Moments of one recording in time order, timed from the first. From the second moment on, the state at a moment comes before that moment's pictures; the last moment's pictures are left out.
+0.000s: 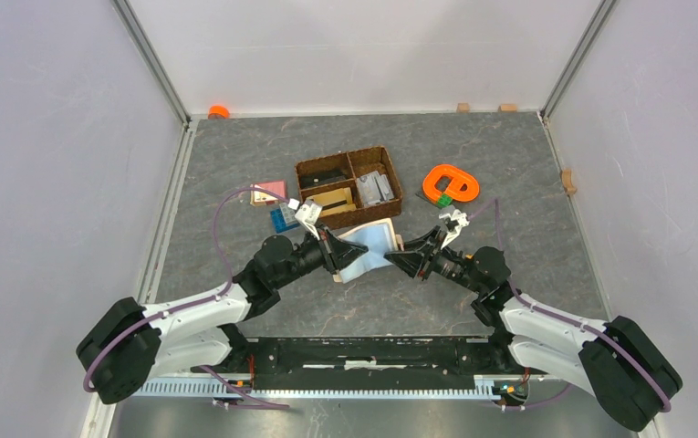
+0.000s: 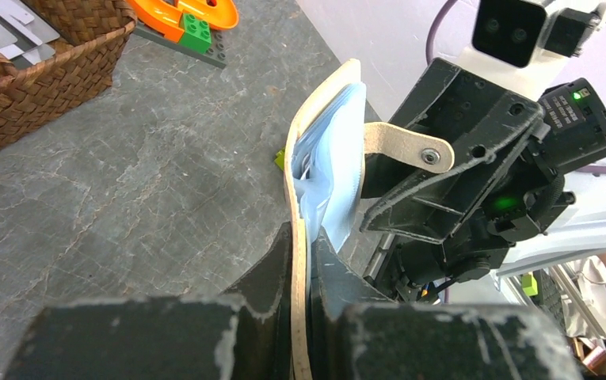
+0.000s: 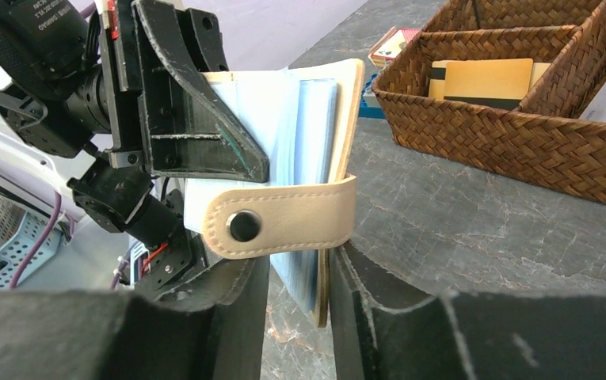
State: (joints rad) left arm -0.82 1.06 0.34 0.67 0.17 -0.70; right arm 0.63 0.98 0.14 0.93 -0.44 0.54
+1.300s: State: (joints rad) left arm -0.82 1.06 0.37 0.64 0.15 -0.70; right arm 0.60 0.90 0.13 0.92 -0.44 0.55
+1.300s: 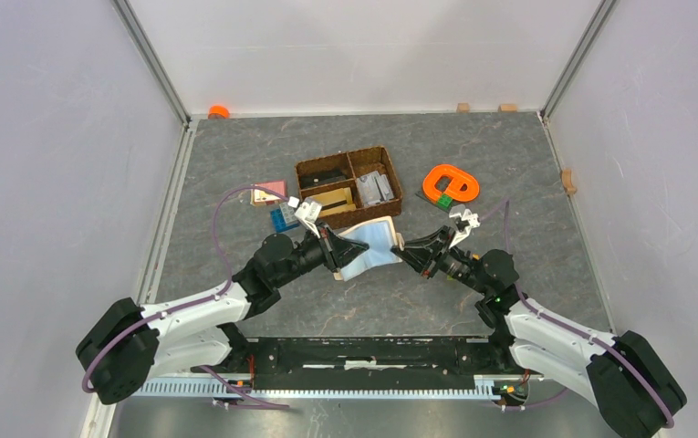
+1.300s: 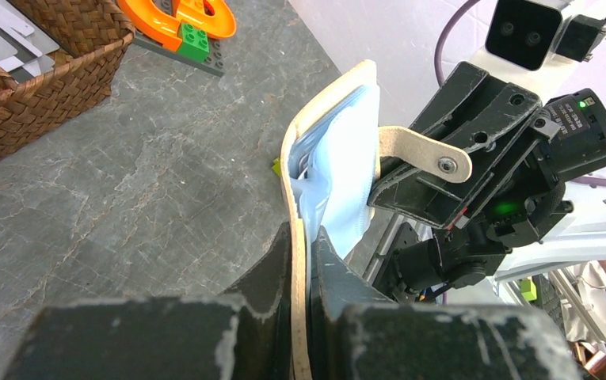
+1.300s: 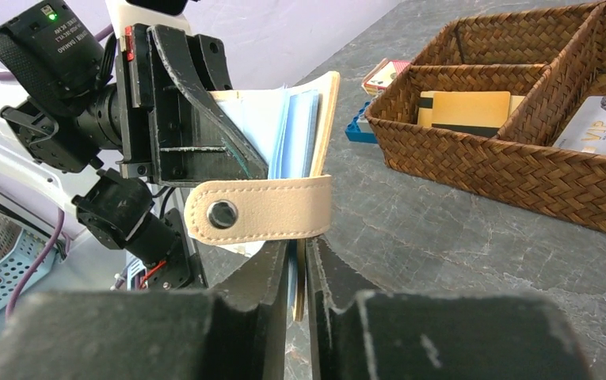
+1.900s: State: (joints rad) left arm -0.81 1.07 0.34 0.72 0.21 -0.70; right arm 0.60 0.95 0.13 0.99 -0.45 0.56
